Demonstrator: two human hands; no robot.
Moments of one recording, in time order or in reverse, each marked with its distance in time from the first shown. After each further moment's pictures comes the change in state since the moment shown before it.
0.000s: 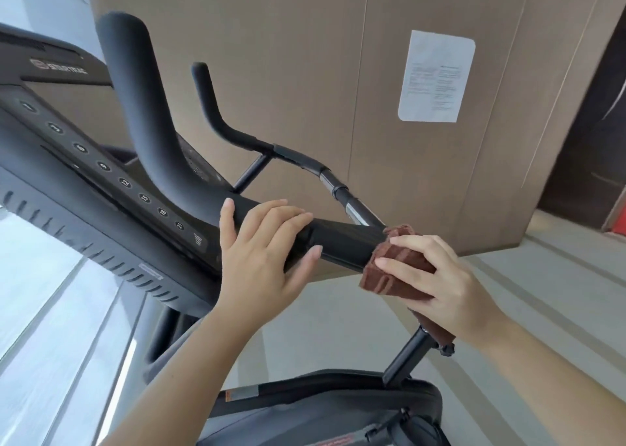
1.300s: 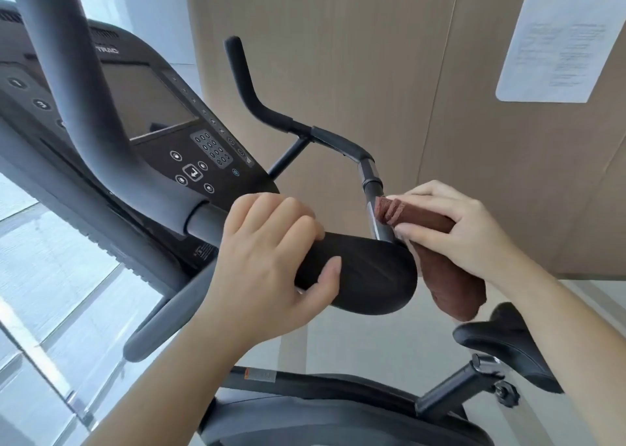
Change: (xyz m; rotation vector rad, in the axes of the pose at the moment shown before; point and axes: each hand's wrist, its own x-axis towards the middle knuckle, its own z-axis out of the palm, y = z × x) left_hand 0.036 0.056 0.030 0.170 -0.089 0.035; right_hand 0.047 0.115 0.024 0.727 -0.202 0.408
